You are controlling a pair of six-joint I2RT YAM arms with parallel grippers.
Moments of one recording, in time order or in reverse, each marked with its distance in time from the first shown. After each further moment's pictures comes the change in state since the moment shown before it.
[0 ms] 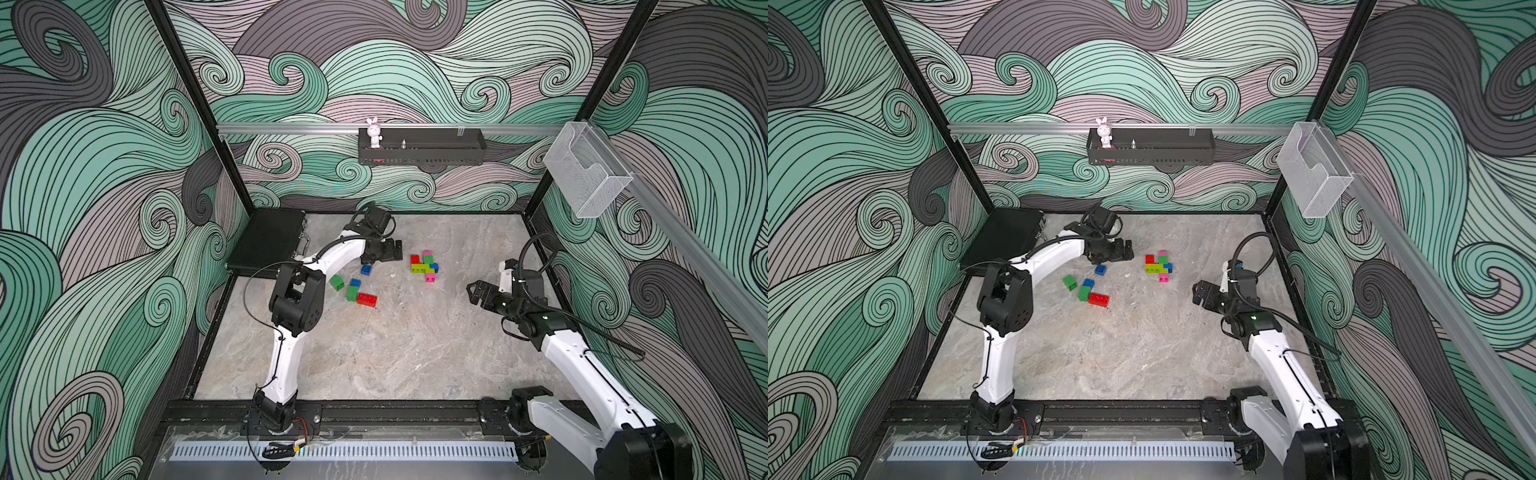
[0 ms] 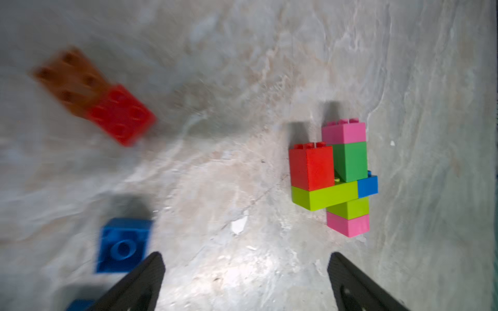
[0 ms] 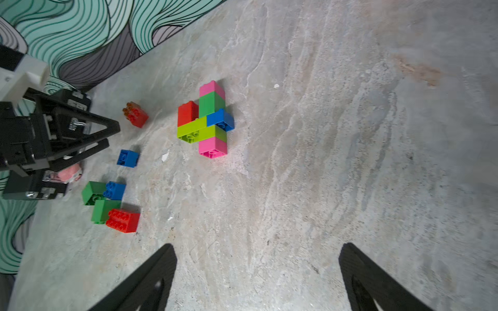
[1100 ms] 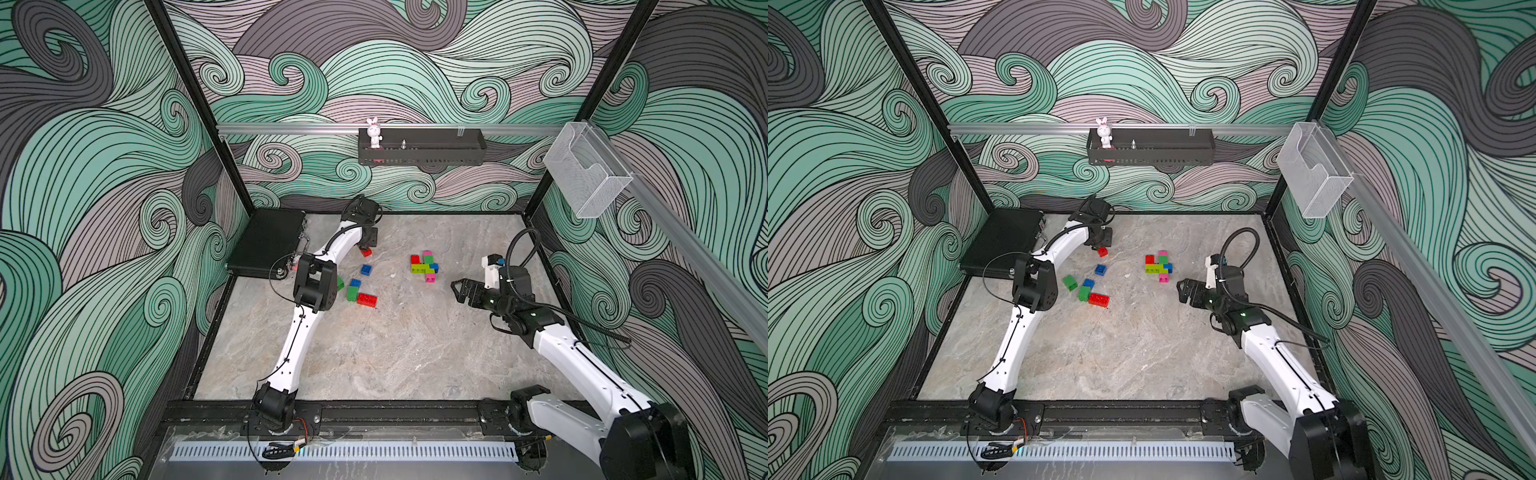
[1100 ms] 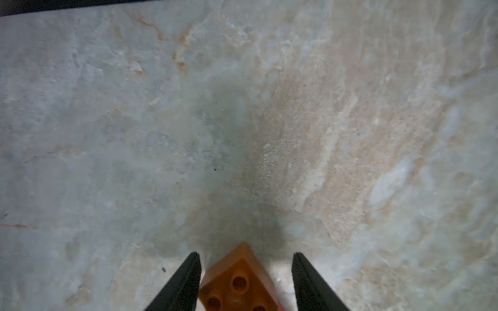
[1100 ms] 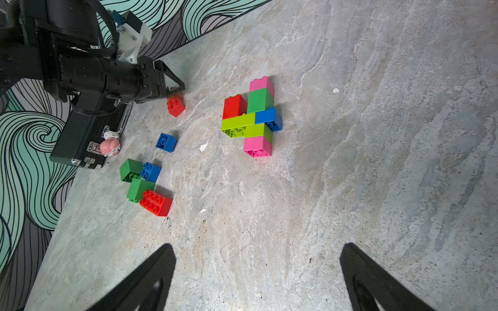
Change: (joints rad) left arm 0.131 0.568 0.678 -0.177 -0.209 0.206; right arm 0.116 0.045 0.006 0.109 -0.019 -0.018
